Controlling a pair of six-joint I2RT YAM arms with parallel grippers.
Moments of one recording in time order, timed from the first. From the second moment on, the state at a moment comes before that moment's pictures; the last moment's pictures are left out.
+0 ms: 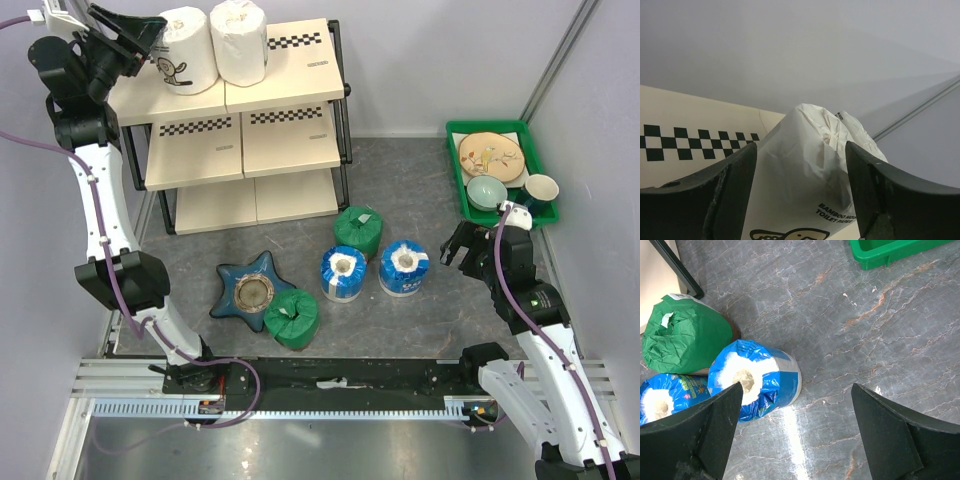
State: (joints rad) left arm 0.29 1.81 2.17 -0.08 0.62 -0.92; right arm 0.20 0.66 0.81 -0.73 0.17 0.48
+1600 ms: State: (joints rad) left arm -0.06 0.89 1.24 -0.26 0.34 -0.64; right arm 0.20 0.66 0.81 -0.73 0.16 0.47
